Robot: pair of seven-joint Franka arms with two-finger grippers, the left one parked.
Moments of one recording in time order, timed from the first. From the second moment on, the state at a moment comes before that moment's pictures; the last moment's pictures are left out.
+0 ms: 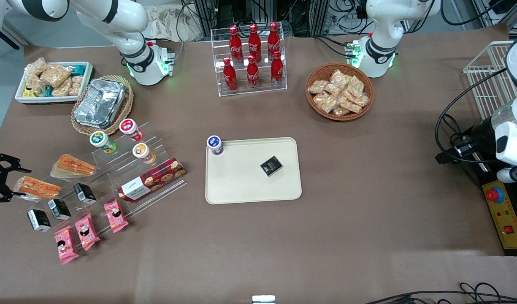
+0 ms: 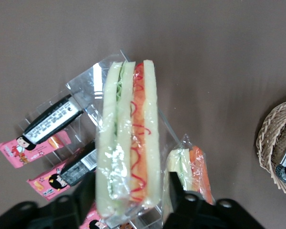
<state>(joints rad) -0.19 0.42 -0.30 -1.57 0.25 1.86 1.02</state>
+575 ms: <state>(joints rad) -0.19 0.41 -0.30 -1.55 0.25 1.87 1.02</state>
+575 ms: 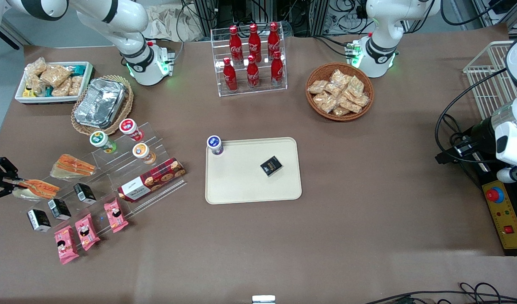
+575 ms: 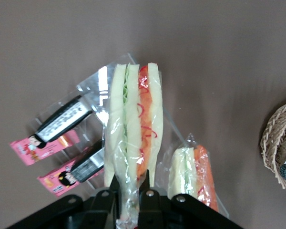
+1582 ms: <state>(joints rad) 0.11 0.16 -0.28 -1.48 0.20 1.64 0.64</state>
